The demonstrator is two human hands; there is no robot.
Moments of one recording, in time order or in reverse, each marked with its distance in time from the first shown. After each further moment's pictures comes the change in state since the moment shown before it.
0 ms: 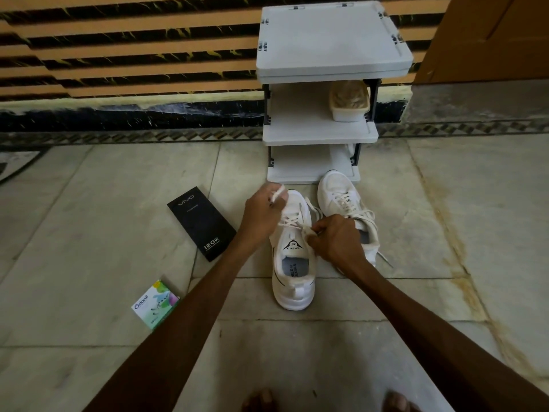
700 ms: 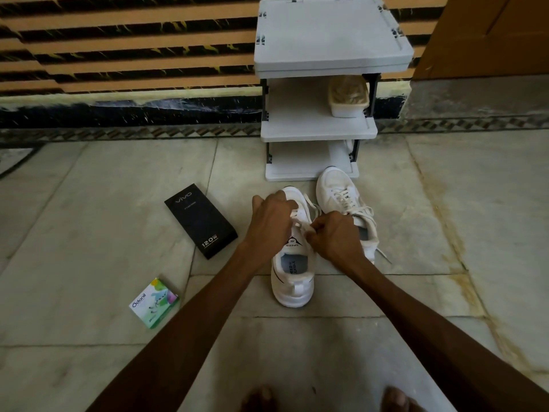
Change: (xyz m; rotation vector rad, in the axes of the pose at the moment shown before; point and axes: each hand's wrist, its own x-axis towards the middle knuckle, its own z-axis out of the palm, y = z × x) left_hand -0.011 -0.004 0.016 0.897 -0.093 0.361; right_hand 0.000 0.000 0.001 -0.056 0.001 -0.010
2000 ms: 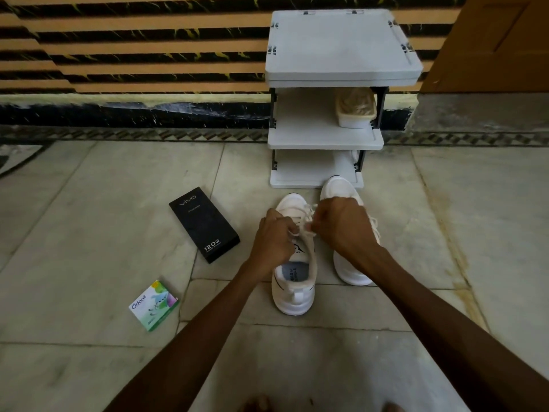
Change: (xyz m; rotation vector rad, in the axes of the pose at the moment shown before) left_hand -0.013 0.000 0.014 -0.459 -0.164 -0.309; right_hand 0.017 -0.028 -0.040 -0.219 0.054 -0.162
